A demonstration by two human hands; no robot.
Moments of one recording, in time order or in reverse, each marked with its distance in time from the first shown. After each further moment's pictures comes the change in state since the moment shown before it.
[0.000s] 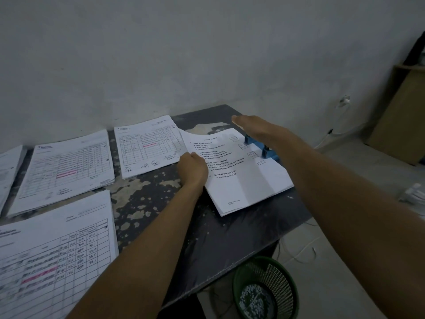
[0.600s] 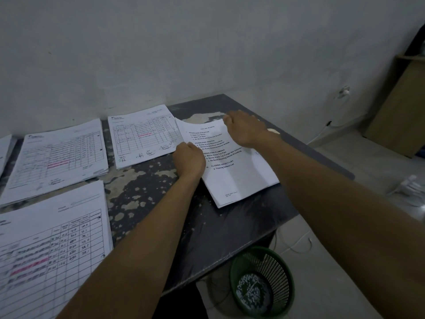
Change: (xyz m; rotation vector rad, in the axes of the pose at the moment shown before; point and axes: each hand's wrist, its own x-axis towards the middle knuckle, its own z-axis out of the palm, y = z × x) left_hand -0.002 -0.004 0.002 0.056 0.037 0.071; right_hand -0.001 0.013 0.034 -0.544 0.186 -0.225
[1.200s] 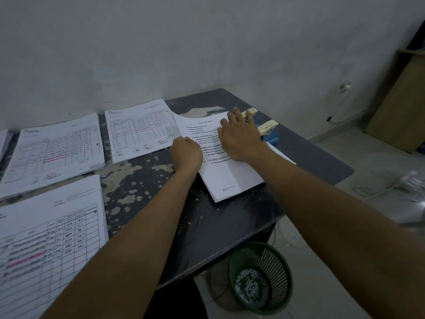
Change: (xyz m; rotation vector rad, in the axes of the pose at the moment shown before) left_hand 0.002 -0.002 0.000 0.036 0.004 0.009; right_hand -0.014 0.002 0.044 -0.398 0.080 -0.119
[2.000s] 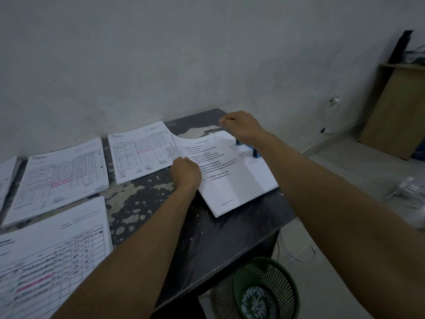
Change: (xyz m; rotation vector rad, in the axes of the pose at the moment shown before) left_hand -0.006 0.005 -0.010 -0.006 -0.048 -0.030; right_hand 0.018 0.027 -0.072 0.835 0.031 0.241
